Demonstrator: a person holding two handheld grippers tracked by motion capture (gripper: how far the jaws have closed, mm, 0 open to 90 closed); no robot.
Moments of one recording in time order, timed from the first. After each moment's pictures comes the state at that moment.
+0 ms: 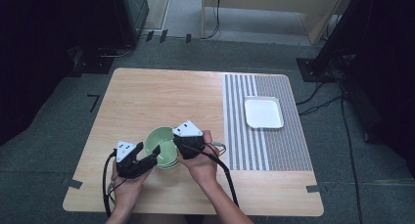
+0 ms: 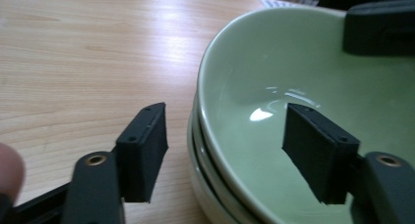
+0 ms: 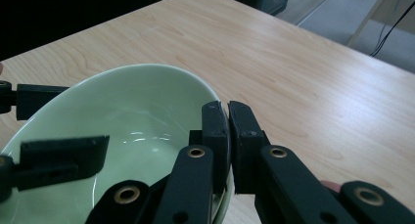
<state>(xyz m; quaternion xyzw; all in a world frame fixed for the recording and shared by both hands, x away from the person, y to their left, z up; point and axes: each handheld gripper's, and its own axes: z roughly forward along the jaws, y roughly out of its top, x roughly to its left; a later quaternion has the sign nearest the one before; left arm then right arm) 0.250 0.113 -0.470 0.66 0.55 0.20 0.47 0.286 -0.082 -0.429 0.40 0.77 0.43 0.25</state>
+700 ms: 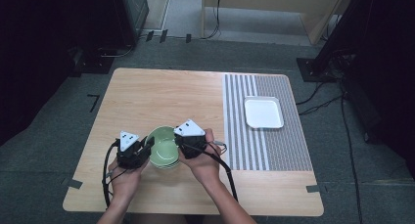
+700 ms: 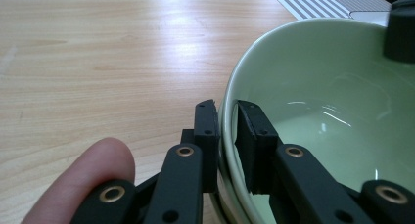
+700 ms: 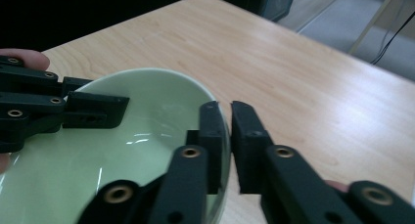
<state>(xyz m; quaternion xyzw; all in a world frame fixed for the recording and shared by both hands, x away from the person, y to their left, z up) 0.270 0.109 -0.460 0.69 0.53 0.24 0.43 0.286 -0.088 -0.423 0.39 0.77 0.43 0.25</state>
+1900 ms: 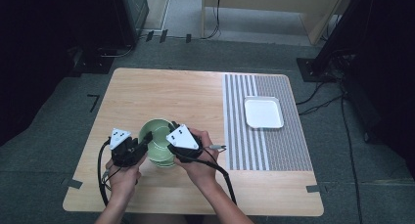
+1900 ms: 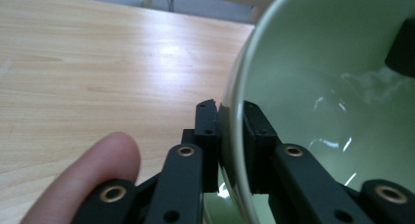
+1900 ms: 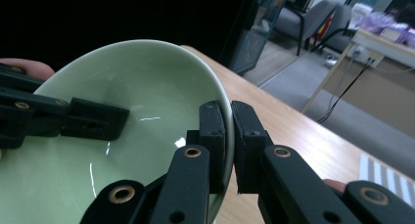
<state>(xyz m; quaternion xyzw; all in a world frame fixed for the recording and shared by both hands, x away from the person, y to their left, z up) 0.268 0.119 -0.438 0.64 0.55 0.20 0.50 0.262 -0.075 -0.404 0.33 0.74 0.46 0.37</state>
